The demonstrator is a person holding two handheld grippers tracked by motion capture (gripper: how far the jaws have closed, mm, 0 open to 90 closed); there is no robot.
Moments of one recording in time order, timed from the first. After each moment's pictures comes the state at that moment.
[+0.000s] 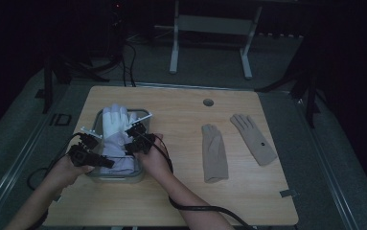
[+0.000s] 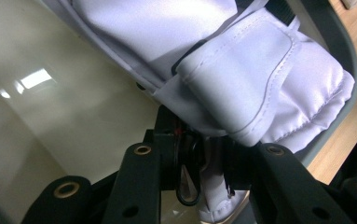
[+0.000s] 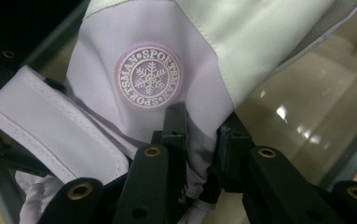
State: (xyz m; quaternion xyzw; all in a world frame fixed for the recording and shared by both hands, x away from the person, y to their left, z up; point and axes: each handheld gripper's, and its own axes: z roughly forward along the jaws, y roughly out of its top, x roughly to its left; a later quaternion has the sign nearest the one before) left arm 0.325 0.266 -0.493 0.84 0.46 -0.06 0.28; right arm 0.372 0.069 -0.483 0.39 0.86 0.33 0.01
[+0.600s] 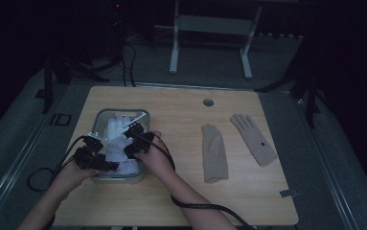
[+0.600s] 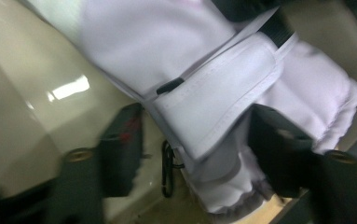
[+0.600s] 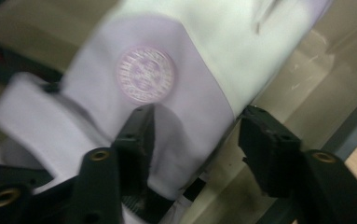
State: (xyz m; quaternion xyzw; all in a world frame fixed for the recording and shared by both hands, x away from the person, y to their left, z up) left arm 0.316 0.256 -0.493 0.83 0.47 0.02 0.29; right arm 0.379 0.075 -0.487 0.36 0.89 0.27 0.06
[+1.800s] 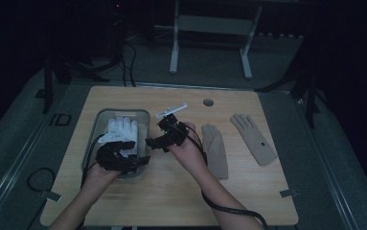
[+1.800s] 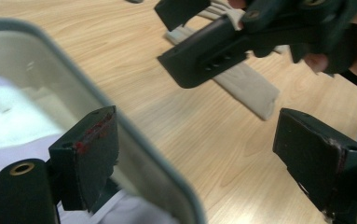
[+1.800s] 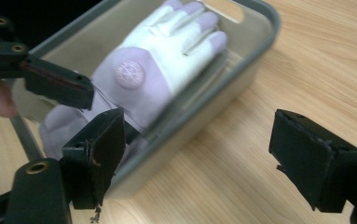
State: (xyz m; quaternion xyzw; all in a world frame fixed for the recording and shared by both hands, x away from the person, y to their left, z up) left arm 0.290 0.172 -0.451 0.79 0.38 0.08 0.47; right arm 0.371 -0.027 -0.429 0.34 0.86 0.37 0.06
